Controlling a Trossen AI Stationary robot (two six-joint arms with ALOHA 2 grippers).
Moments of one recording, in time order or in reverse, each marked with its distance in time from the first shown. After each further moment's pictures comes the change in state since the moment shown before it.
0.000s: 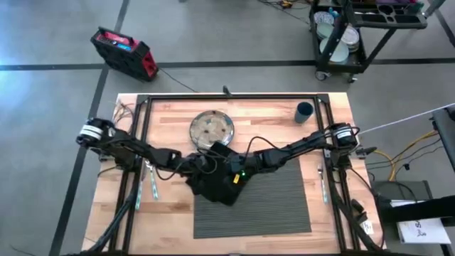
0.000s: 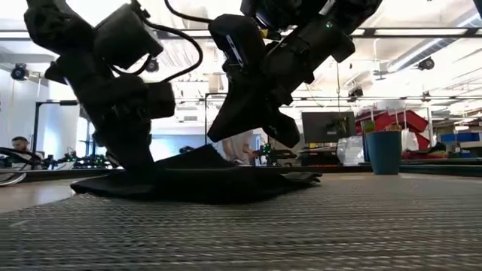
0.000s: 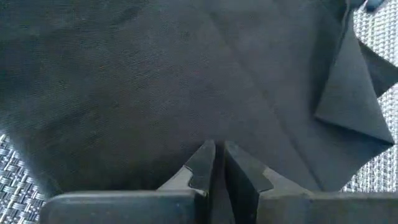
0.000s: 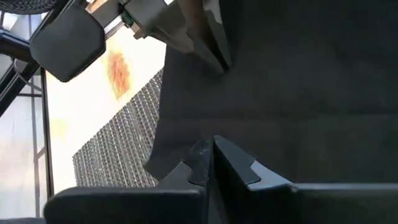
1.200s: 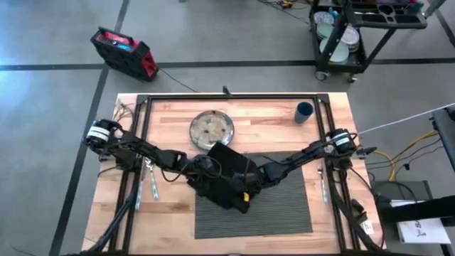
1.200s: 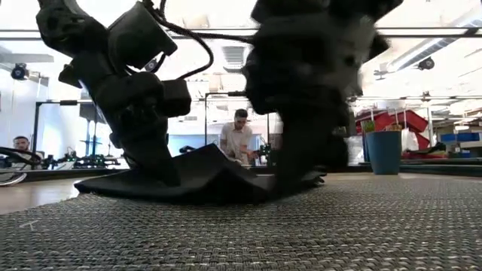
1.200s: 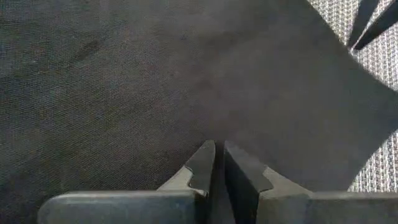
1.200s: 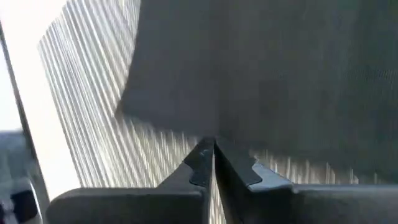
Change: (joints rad) left arm -0.004 0.084 0.063 0.049 0.018 0.057; right arm 0.169 0.023 -0.007 -0.257 -0.108 0.043
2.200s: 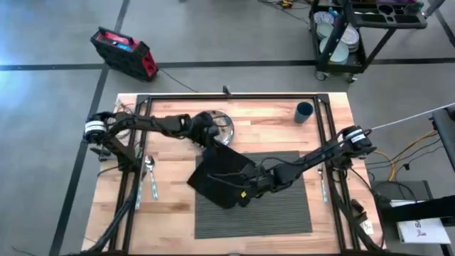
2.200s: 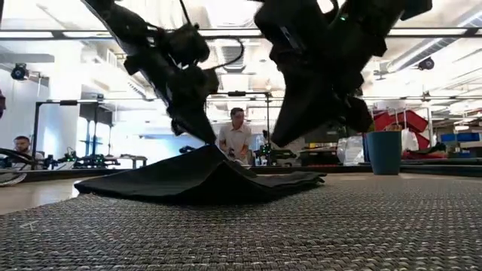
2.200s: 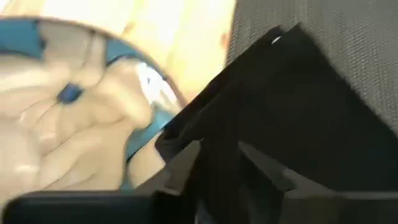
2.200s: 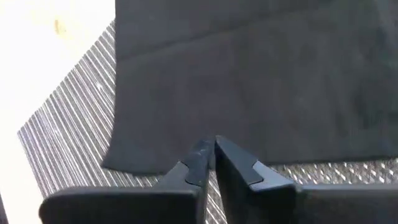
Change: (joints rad) left arm 0.471 -0.058 0.254 -0.350 0.247 0.449; right arm 0.049 -0.134 -0.063 -0.017 0.404 0.199
